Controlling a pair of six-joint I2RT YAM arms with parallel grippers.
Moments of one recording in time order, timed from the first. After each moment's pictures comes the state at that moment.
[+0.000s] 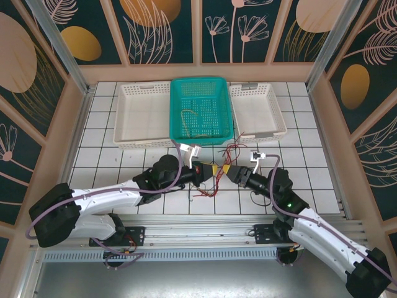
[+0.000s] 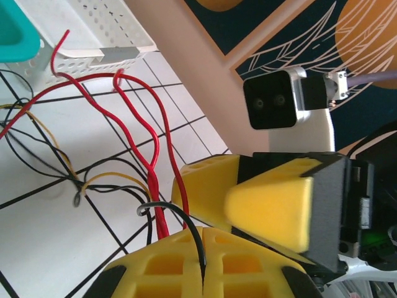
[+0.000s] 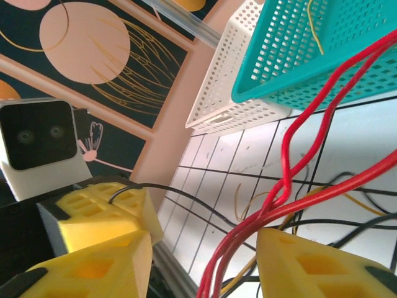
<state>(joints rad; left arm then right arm) -1.01 1.27 0.58 0.48 0.21 -0.79 0.66 0.52 0.17 0.25 -0.34 0.95</state>
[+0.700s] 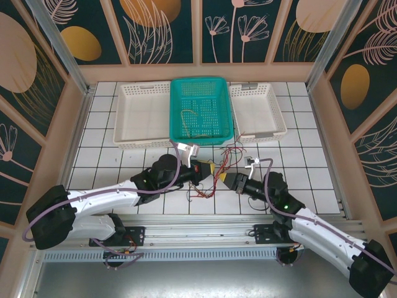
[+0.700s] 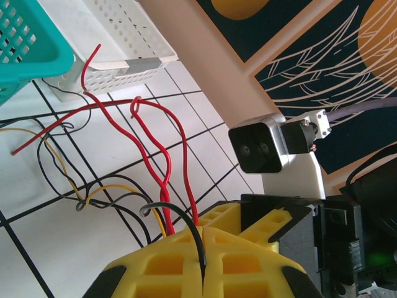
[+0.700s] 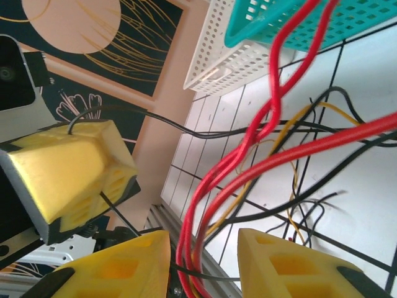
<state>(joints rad) -1.01 1.24 0.59 0.41 0.14 -0.75 0.73 0.57 0.10 0.31 -0.37 1.03</state>
